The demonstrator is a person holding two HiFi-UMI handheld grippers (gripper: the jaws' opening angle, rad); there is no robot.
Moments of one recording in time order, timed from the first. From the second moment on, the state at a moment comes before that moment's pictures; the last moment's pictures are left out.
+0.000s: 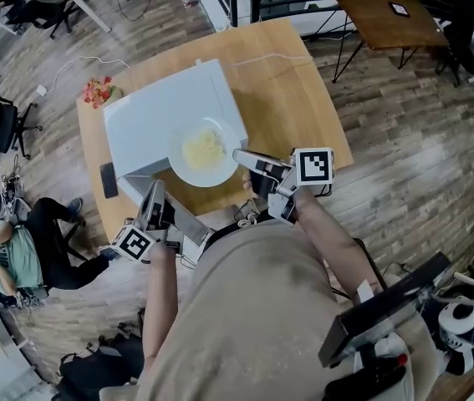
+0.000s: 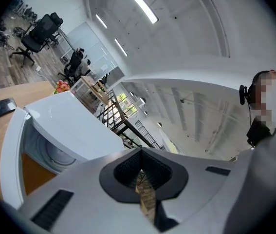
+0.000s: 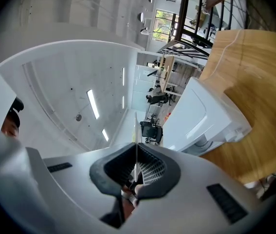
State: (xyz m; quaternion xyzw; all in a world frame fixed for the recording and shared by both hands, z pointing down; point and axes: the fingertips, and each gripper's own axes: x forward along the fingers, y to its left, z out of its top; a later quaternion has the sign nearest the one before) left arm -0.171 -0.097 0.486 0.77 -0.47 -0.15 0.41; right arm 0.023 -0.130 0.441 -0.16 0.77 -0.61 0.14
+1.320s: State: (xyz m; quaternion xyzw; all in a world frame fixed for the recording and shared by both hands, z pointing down) left arm -0.146 -0.046 0.586 0.71 -0.52 -0.08 0.47; right arm 0.024 -0.119 0.518 -0.17 0.75 -0.64 0.03
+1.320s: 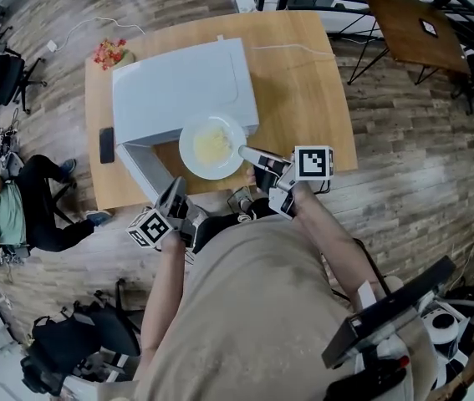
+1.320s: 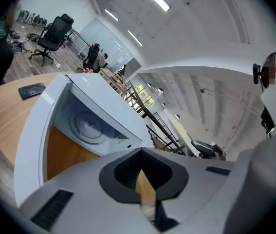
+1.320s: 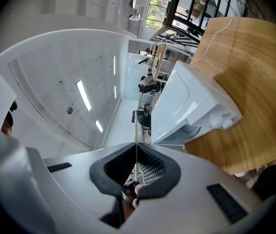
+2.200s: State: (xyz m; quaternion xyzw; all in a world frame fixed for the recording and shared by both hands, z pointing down) left arm -0.199 -0.027 0.566 0.68 -0.60 -0.09 0.42; right arm 0.013 -0.119 0.502 -0.13 0.76 -0.64 0.06
